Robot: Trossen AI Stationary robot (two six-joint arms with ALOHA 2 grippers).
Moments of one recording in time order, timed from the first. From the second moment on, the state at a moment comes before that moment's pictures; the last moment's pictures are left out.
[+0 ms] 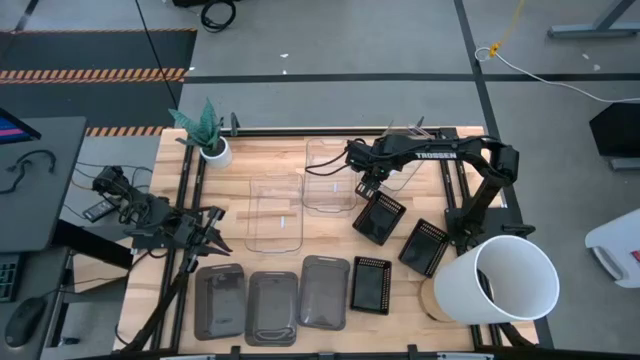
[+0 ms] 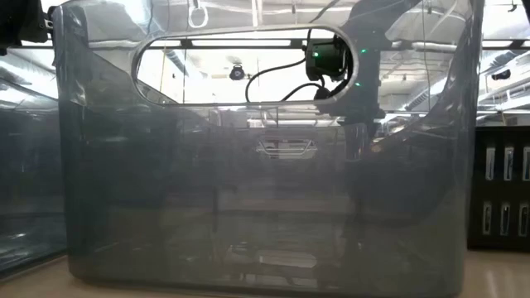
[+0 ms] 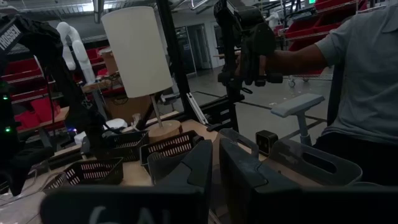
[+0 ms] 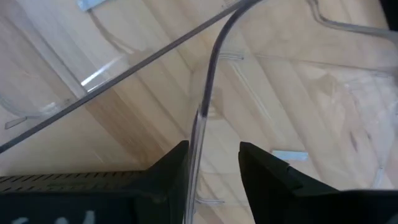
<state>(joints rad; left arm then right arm) -0.57 0.01 0.07 0.04 -0.12 0.22 -0.35 1.70 1.23 -0.96 0.19 0.26</state>
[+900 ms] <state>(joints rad) -0.57 0.01 0.07 0.04 -0.12 0.22 -0.37 1.70 1.25 -1.03 0.14 0.25</state>
